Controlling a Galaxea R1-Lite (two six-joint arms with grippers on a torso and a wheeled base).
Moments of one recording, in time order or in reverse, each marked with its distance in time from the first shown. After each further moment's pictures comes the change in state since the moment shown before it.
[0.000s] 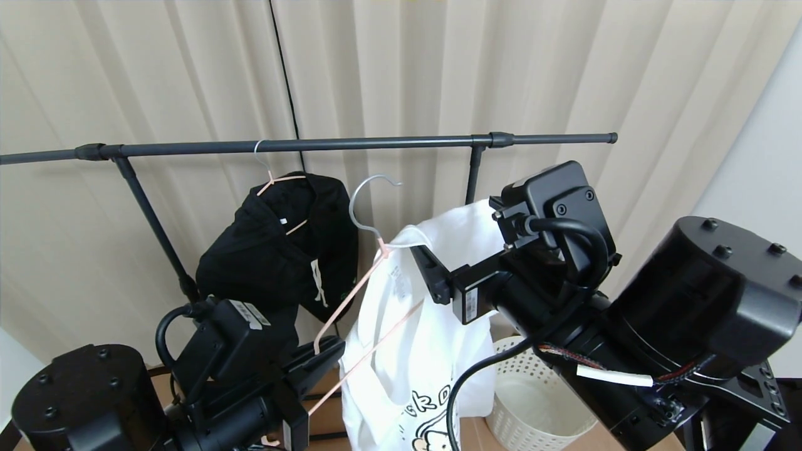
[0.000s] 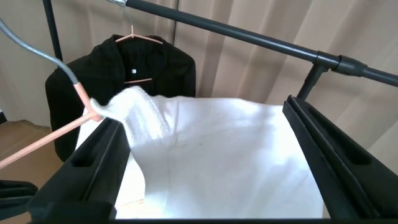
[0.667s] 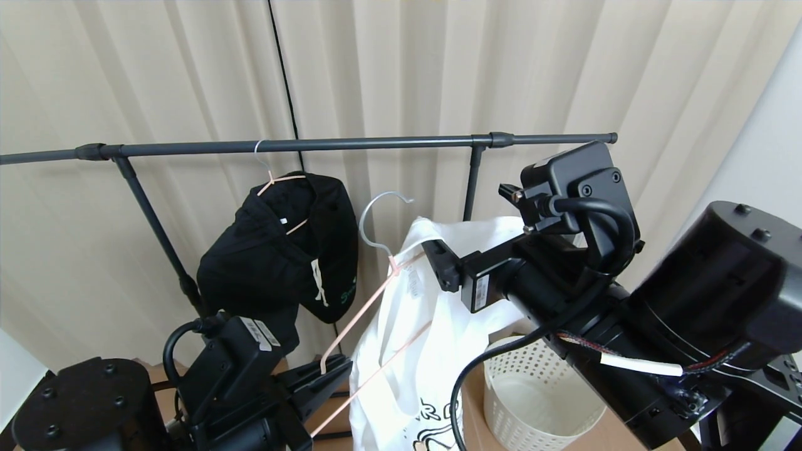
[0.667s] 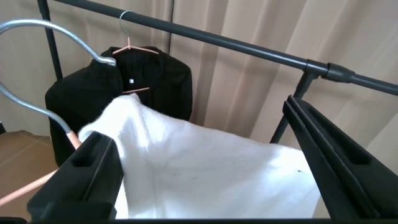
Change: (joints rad) left arm -0.057 -0.022 0.010 0.059 0.000 0.003; right arm -0.006 -0.026 -0.009 0.000 -0.002 -0.001
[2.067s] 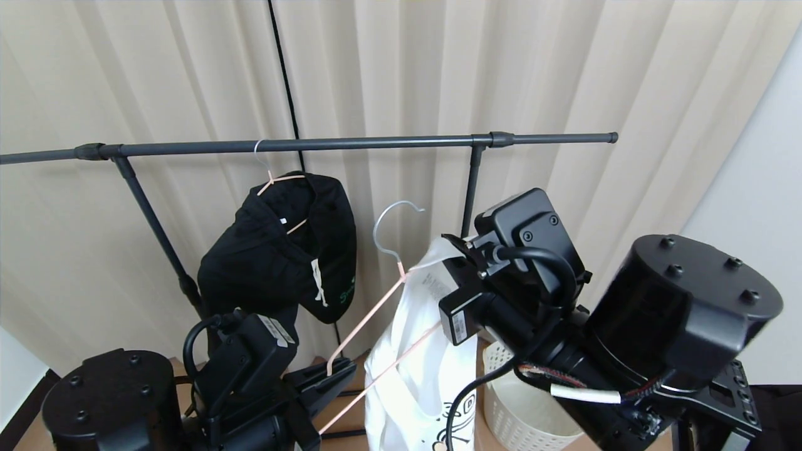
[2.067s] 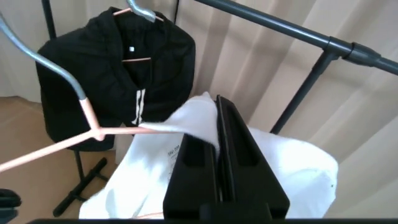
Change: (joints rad) left arm 0.000 0.001 -0.042 0.092 0.003 -0.003; right arm 0.026 0.047 0.017 0.048 0.021 0.001
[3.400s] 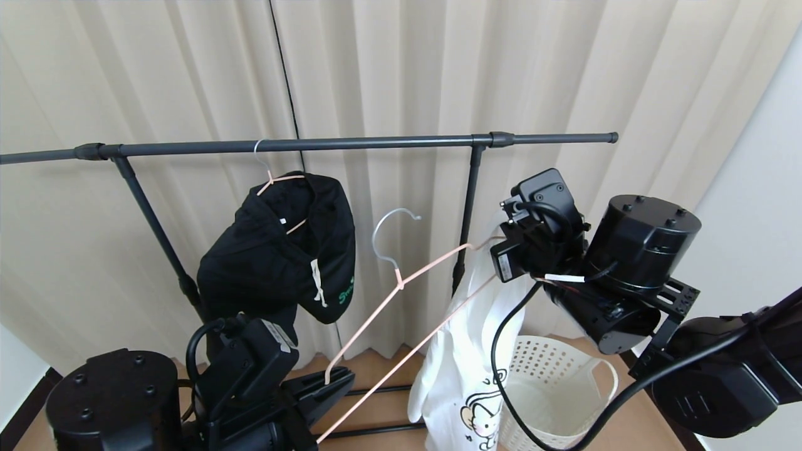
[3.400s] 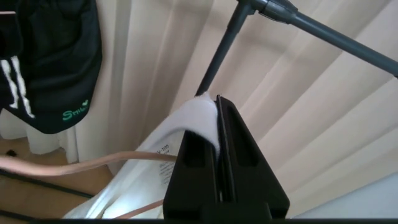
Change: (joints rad) left arm -0.007 -0.034 -0.017 0.110 -0.006 0.000; right arm -0.344 0.092 -0.051 -0.002 0.057 -0.098
